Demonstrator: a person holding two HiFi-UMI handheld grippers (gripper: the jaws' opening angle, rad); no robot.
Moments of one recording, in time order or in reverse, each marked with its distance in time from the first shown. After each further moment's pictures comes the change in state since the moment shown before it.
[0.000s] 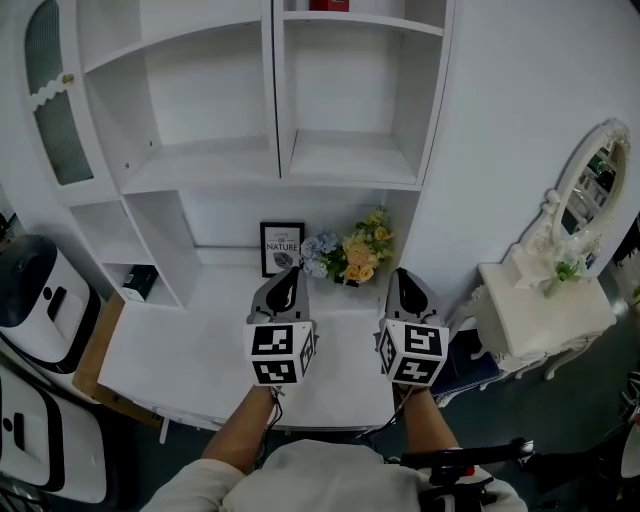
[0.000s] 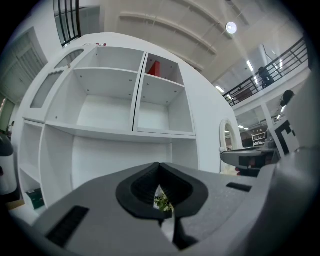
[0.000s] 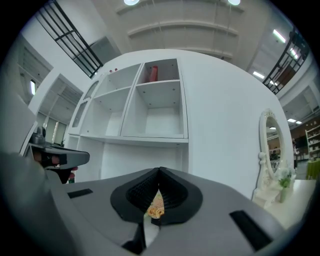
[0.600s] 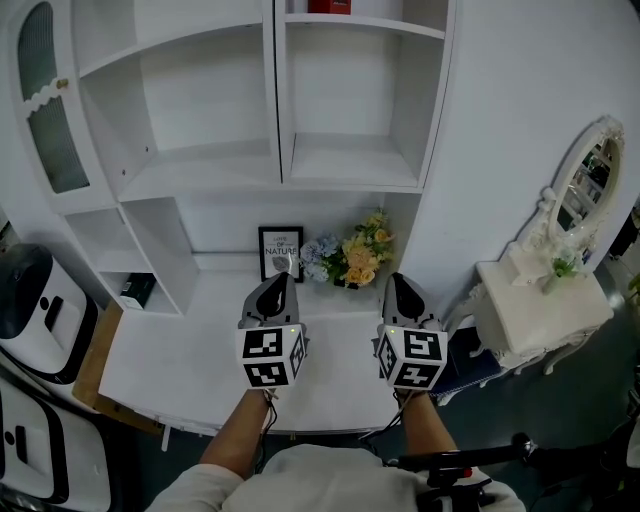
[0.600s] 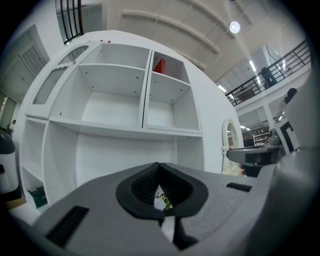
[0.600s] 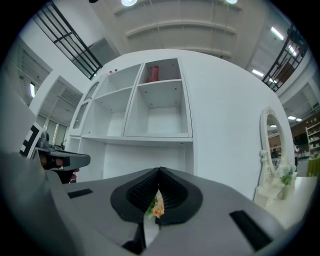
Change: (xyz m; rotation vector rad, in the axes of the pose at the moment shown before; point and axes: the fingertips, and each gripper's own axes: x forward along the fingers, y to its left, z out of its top) left arm -0.001 0.031 -0.008 -0.017 0.020 0.011; right arm 0.003 0.016 -0.002 0.014 -0.001 0.006
